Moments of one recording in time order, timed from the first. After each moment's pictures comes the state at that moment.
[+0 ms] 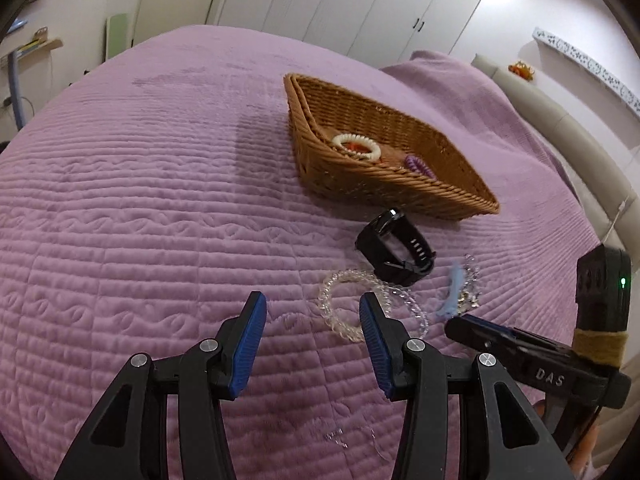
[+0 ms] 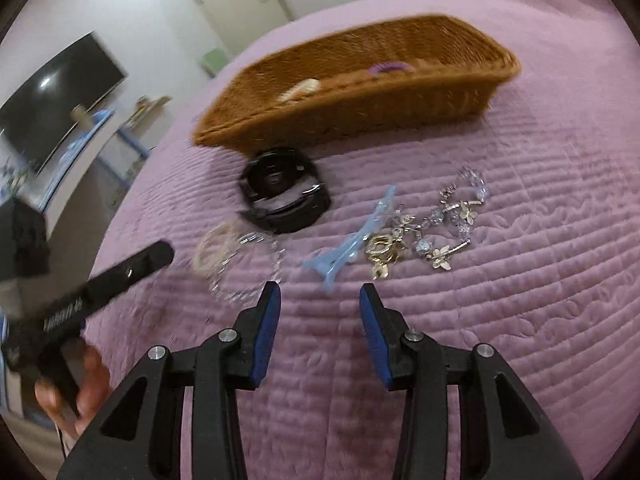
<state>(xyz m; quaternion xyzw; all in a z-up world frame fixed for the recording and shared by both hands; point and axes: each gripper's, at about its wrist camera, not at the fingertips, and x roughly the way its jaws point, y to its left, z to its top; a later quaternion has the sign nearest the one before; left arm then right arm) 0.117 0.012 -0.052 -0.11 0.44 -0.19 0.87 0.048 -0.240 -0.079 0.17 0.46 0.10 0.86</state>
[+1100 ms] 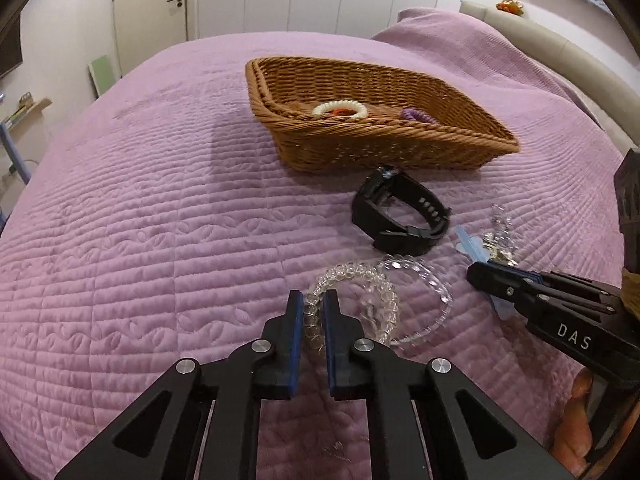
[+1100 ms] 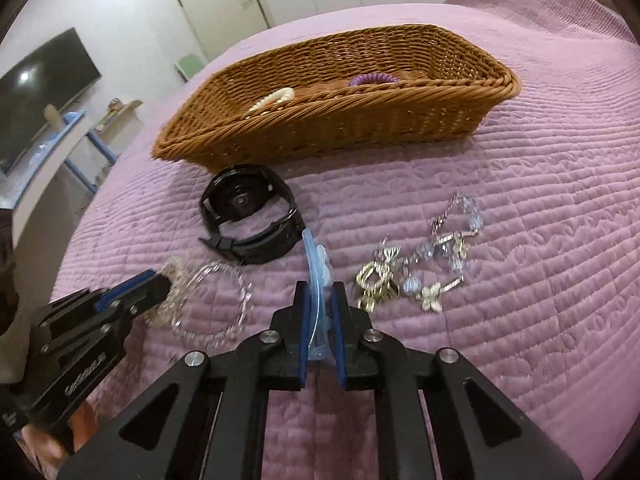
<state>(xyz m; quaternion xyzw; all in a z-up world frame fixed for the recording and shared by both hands) 0.111 -0.033 -0.059 0.02 0.44 -0.17 0.88 0.064 -0.232 -0.086 0.13 0.45 0.06 0.88</state>
